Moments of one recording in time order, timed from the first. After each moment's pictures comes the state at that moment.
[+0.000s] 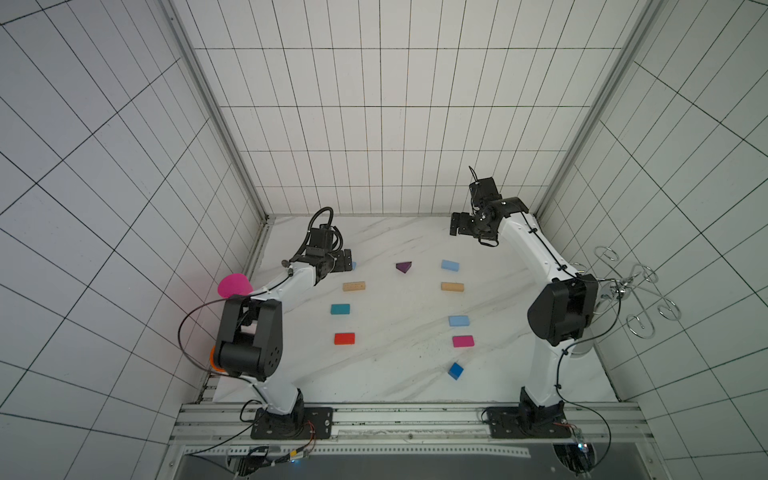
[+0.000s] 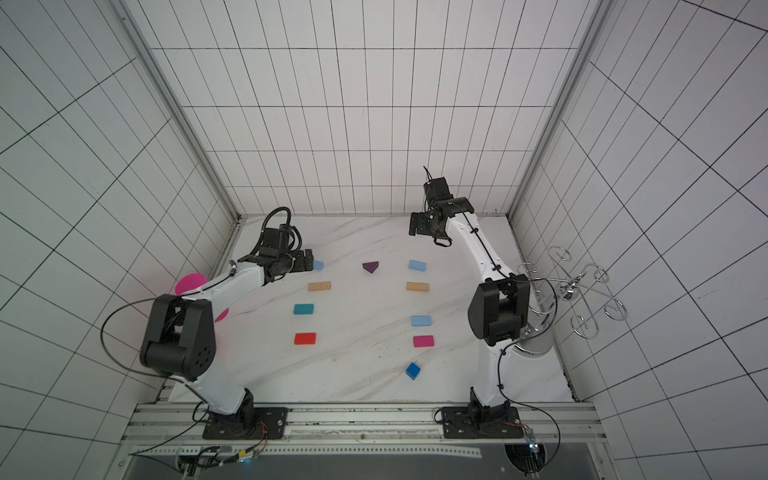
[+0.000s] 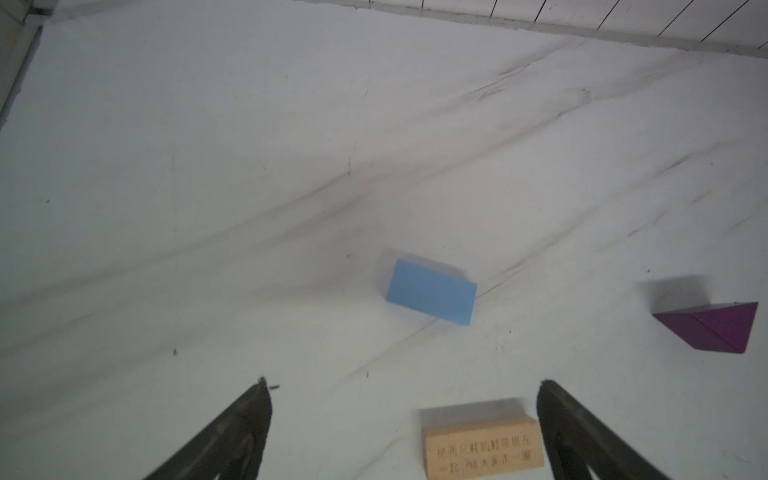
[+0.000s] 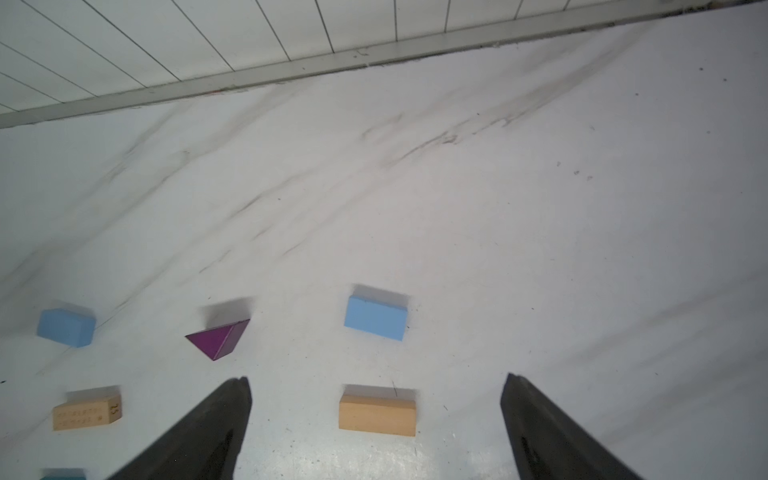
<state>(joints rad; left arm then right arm) -0.18 1.75 1.21 -0.30 -0.03 -0.21 0.27 1.99 1.98 -1.00 0.11 0.34</state>
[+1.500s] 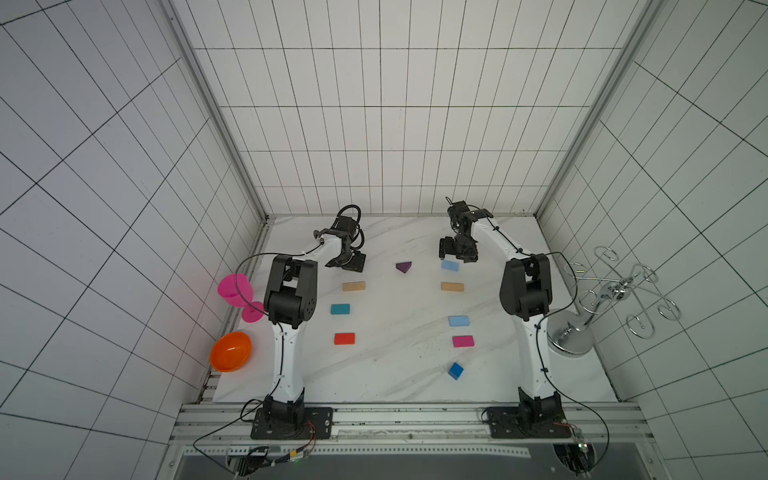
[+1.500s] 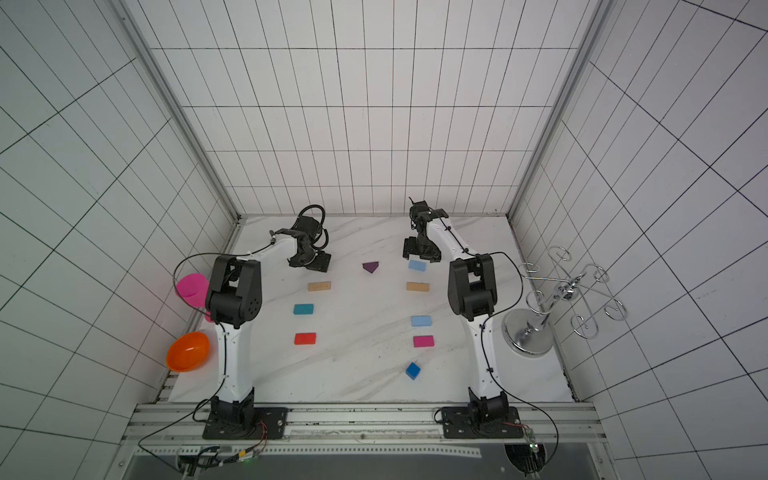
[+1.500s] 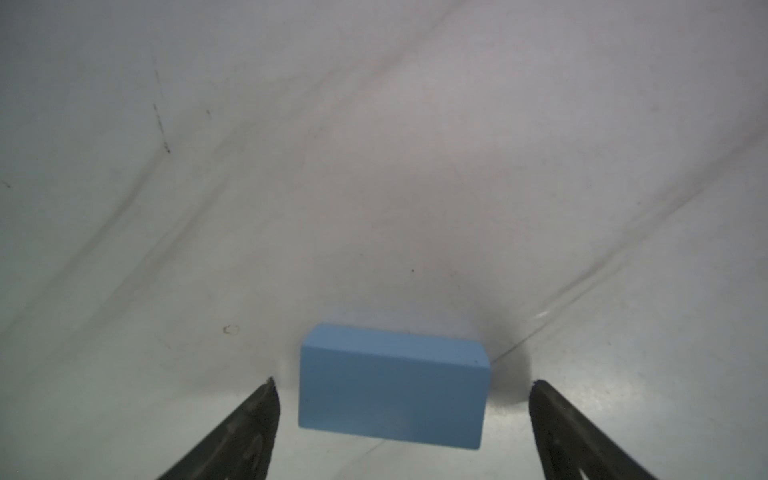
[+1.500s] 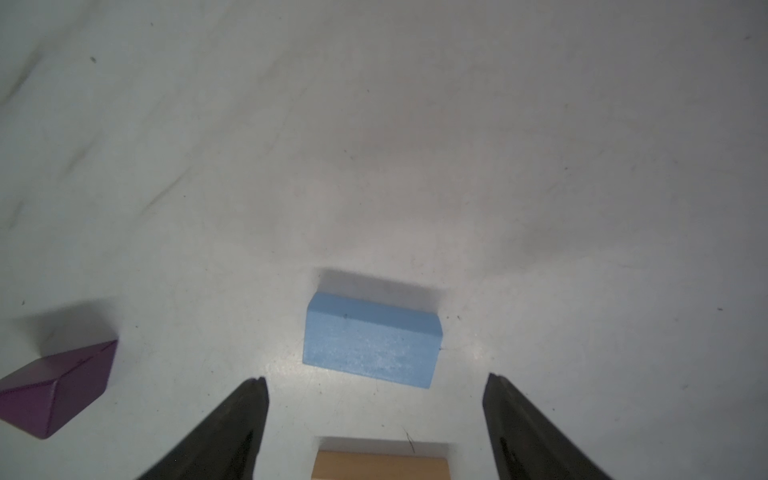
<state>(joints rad) -0.23 2.21 1.70 -0.72 -0.06 -0.04 0.27 2.35 2.11 -1.10 0.02 0.38</state>
